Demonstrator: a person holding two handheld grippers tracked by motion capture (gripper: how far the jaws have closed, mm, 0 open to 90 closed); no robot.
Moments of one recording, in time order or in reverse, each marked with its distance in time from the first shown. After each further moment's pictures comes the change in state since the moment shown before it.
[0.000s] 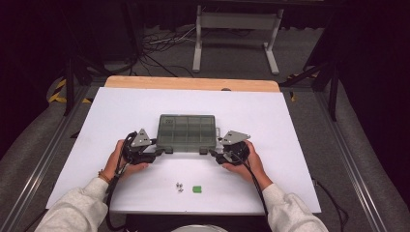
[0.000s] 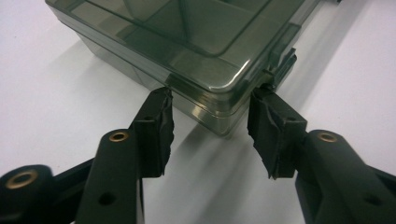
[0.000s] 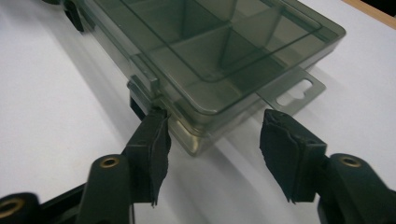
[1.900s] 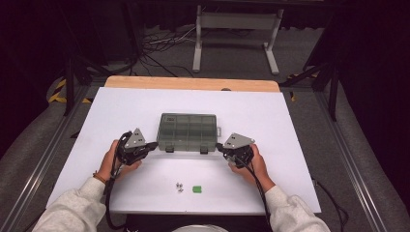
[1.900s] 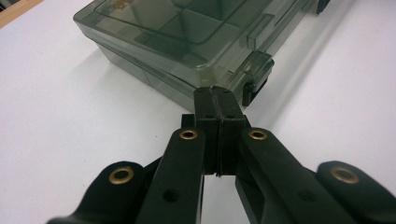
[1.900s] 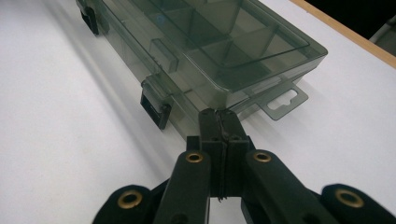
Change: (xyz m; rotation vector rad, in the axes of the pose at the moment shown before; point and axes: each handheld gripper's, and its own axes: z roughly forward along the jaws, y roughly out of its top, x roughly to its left) left arm -0.001 0.002 -0.023 -0.038 0.014 0.032; right arm 0.005 -0.001 -0.020 -0.030 -0.045 -0.060
